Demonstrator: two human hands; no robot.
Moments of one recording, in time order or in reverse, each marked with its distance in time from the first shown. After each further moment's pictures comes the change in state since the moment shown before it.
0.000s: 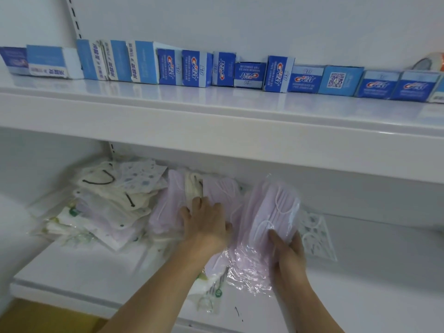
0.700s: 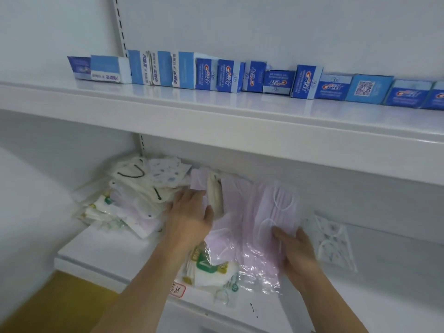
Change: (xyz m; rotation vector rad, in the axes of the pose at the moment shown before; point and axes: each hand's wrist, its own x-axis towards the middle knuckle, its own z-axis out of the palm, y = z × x) left_hand -0.024 -0.076 -0.004 -0.209 0.440 -0.073; right_hand 0.005 -0.013 0.024 -0.320 -0.055 0.184
